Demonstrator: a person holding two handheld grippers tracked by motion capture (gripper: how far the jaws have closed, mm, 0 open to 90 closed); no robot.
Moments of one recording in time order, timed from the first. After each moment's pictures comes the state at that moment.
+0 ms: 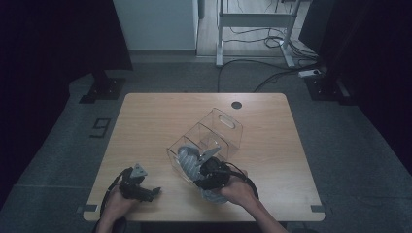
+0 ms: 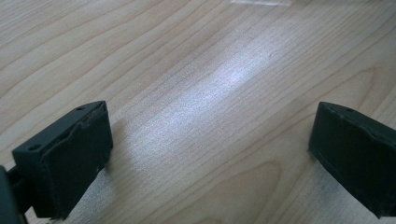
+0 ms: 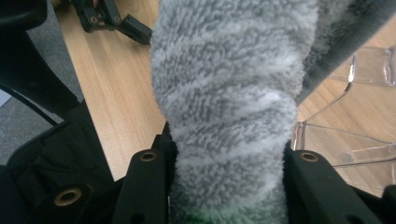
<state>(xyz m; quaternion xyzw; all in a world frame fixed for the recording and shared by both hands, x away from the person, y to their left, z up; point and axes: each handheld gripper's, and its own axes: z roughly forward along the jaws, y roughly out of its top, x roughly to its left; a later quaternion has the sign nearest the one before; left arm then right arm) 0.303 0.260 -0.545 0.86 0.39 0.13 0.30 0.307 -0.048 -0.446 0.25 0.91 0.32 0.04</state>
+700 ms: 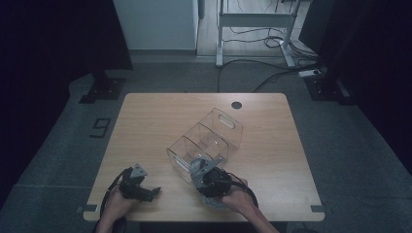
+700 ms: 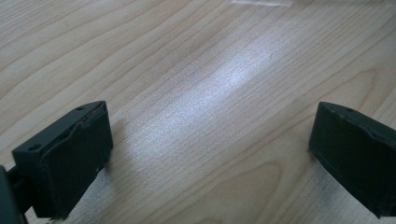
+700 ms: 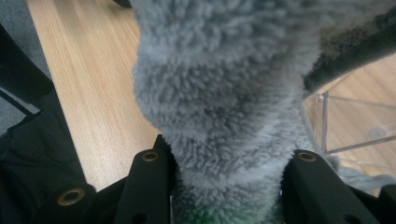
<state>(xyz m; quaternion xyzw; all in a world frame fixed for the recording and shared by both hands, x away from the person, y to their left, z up) 0.303 0.260 -0.545 0.86 0.39 0.13 0.30 0.300 -0.054 -0.493 0.25 0.91 0.31 0.05</state>
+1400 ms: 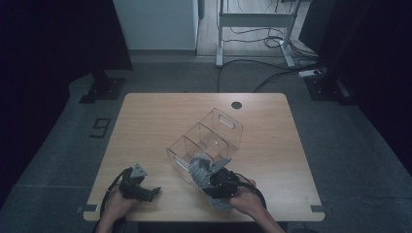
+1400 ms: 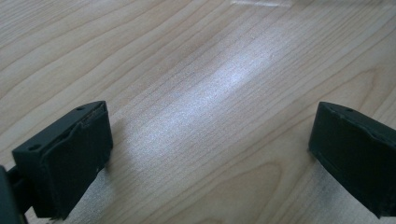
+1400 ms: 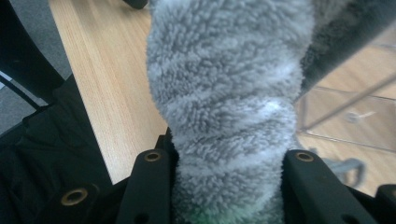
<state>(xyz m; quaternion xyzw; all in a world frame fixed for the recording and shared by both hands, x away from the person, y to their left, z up) 0.303 0.260 -0.545 0.86 0.39 0.13 0.30 0.290 -0.076 -0.470 0.25 0.91 0.32 0.05</state>
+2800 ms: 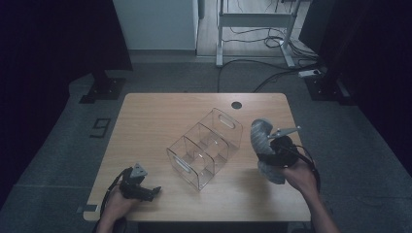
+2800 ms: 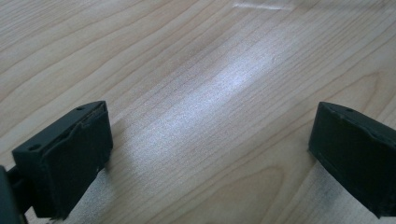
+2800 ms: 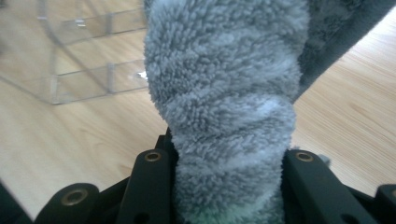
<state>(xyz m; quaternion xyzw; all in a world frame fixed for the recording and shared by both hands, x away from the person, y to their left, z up) 0.304 0.259 -0.546 0.86 0.39 0.14 0.31 0.341 -0.236 -0.410 0.43 0.84 0.31 0.13</state>
